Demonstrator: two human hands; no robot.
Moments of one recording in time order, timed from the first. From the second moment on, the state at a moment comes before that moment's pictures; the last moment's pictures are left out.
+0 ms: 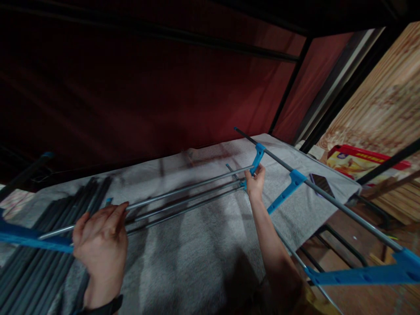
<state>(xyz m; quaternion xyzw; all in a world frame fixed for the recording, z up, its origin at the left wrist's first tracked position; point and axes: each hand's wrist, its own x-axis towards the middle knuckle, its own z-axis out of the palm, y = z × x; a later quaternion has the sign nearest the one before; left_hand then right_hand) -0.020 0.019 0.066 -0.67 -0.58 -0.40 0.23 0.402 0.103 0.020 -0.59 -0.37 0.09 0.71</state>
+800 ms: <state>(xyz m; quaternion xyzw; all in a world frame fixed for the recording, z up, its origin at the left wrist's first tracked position) -0.017 0.018 0.070 -0.67 -0.58 -0.41 0.22 0.401 0.096 0.025 -0.62 -0.40 0.04 0.67</state>
